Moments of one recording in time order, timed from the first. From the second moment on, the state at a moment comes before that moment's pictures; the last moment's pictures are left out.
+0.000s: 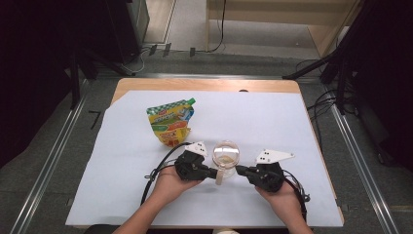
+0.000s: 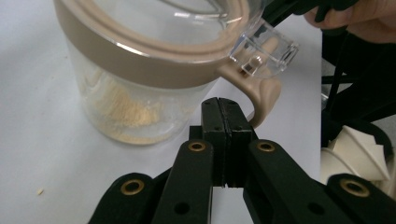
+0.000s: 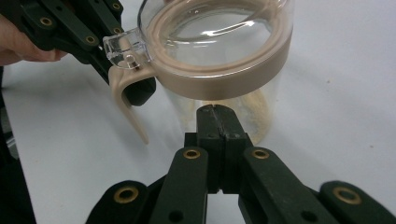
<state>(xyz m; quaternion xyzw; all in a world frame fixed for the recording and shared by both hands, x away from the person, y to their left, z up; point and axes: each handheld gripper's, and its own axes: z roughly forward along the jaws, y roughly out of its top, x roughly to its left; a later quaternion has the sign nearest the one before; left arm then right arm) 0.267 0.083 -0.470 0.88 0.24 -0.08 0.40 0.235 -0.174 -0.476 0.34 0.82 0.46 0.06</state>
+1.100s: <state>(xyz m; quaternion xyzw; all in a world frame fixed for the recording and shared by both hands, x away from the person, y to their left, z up) 0.268 0.089 -0.464 0.88 0.24 -0.10 0.39 0.209 -0.178 -0.470 0.35 0.81 0.47 0.06</state>
